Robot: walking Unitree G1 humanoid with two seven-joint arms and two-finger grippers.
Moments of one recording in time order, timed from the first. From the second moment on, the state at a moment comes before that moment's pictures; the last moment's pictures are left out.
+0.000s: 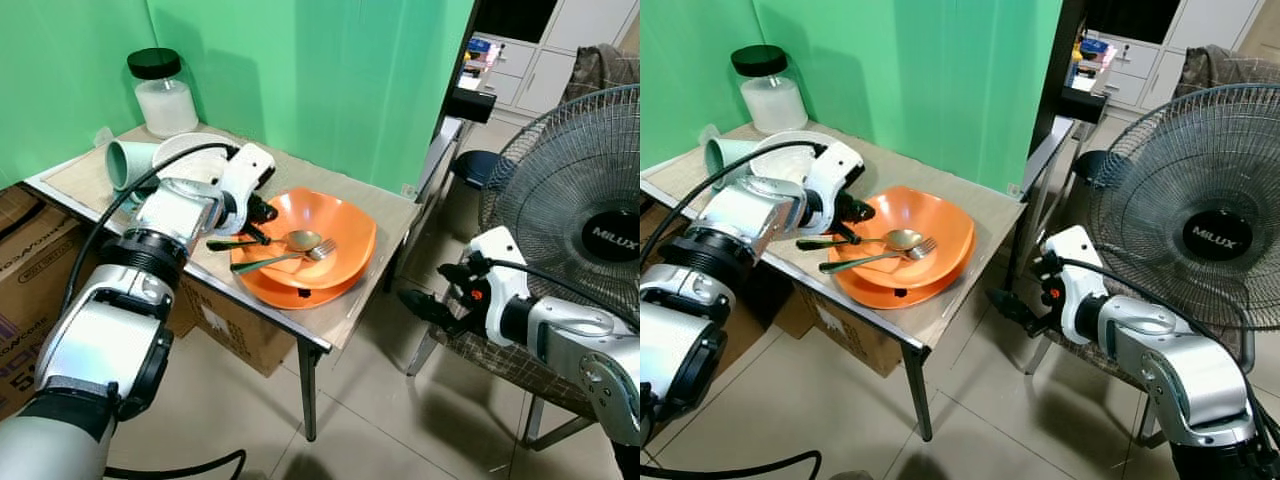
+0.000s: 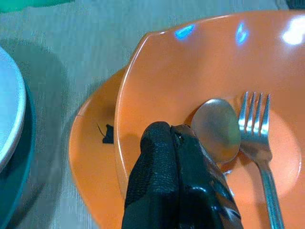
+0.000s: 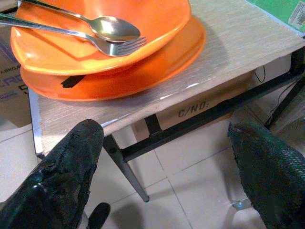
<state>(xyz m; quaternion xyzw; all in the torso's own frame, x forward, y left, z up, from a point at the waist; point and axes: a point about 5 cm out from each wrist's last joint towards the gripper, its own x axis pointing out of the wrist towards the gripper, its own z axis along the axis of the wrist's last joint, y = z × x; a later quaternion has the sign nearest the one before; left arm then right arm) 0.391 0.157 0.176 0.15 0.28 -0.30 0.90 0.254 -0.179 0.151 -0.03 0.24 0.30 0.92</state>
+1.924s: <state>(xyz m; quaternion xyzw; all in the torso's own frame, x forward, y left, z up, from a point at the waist) 0.376 0.159 0.167 0.31 0.34 -0.44 0.78 0.209 -0.175 0.149 -0.08 0.29 0.45 0.84</state>
